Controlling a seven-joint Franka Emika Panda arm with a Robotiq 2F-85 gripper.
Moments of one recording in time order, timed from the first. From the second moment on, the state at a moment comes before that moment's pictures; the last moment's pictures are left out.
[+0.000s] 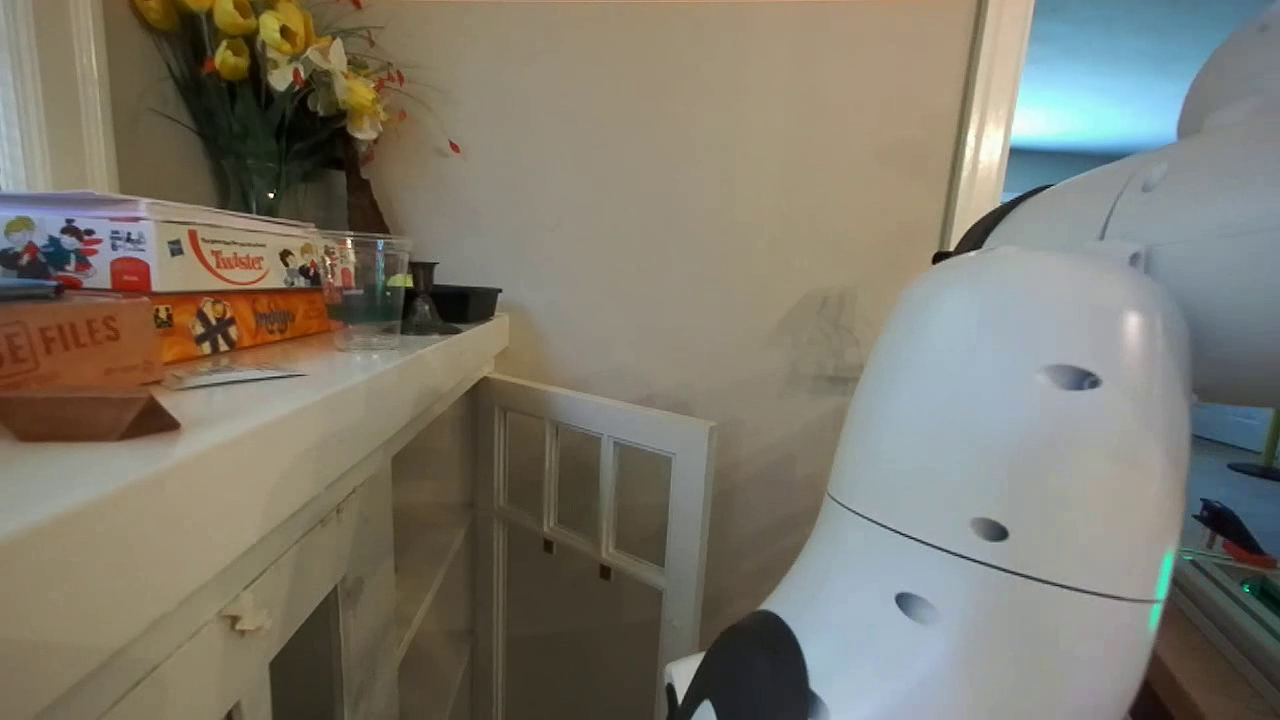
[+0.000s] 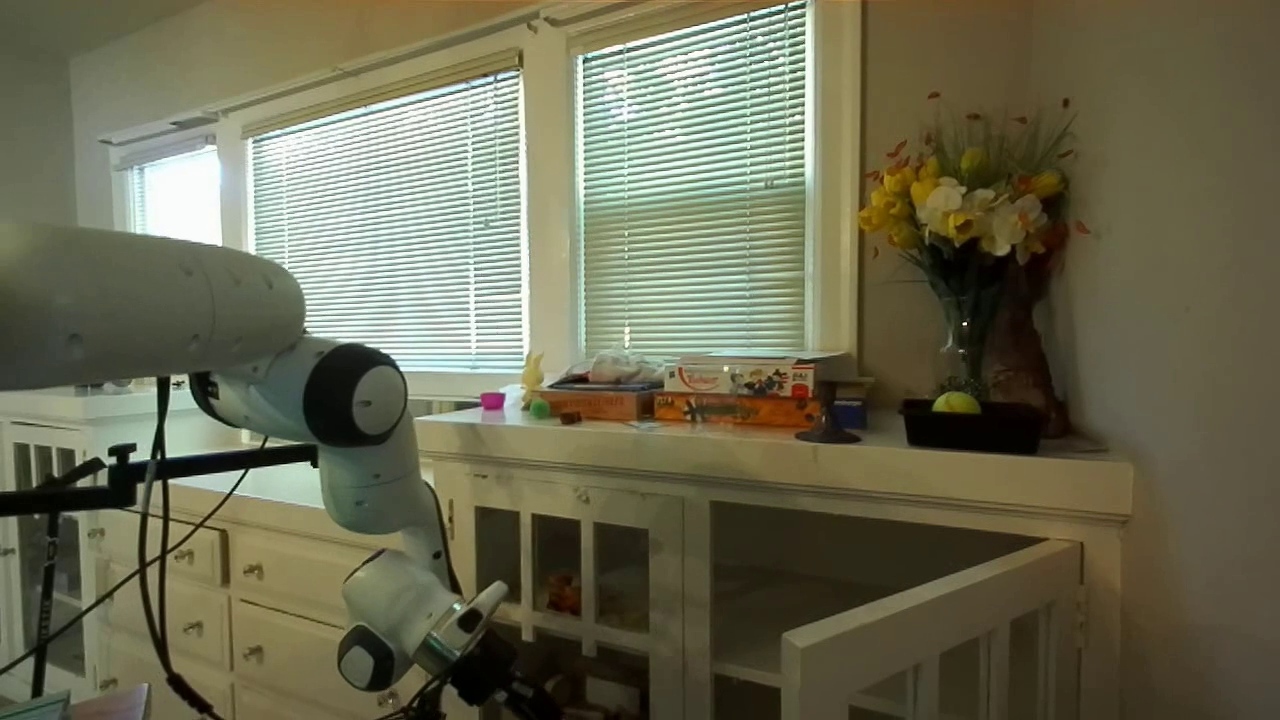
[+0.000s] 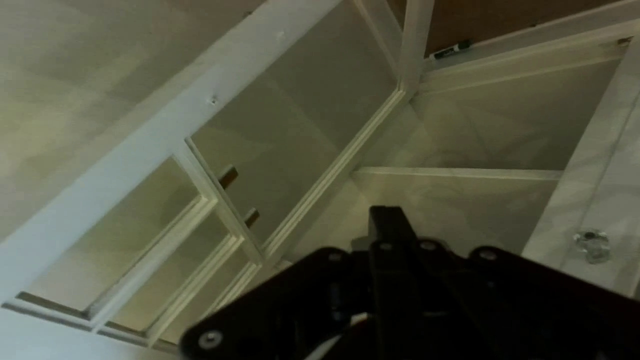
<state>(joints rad) 0.60 1.49 0.10 -1.45 1.55 4.21 -1.05</state>
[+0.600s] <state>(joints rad) 0.48 1.49 0.06 -1.54 1.55 4.21 -0.83</state>
